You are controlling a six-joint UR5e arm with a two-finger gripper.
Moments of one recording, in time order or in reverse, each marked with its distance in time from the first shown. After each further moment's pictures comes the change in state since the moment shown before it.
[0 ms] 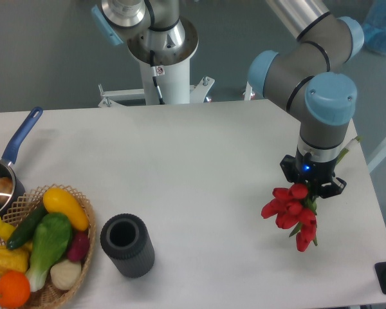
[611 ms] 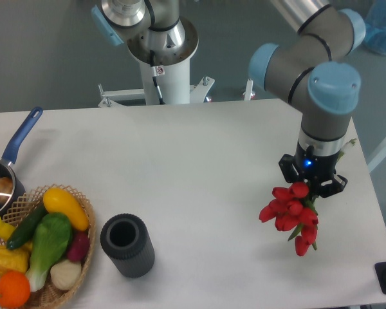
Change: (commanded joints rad) arm 0.011 0.080 0.000 0.069 -0.311 -0.190
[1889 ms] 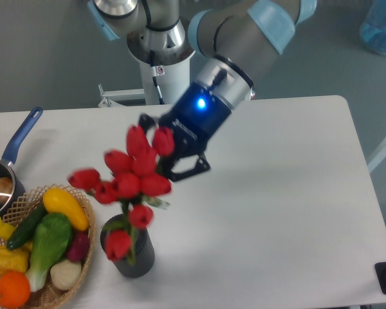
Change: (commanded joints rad) arm -0.112 0.227 -0.213 0.233 -0.979 -0.373
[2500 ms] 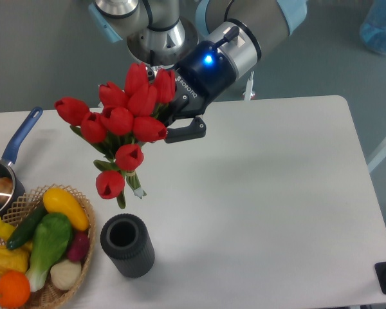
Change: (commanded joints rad) arm 0.038 -0.047 0.046 0.031 -0.103 0.089
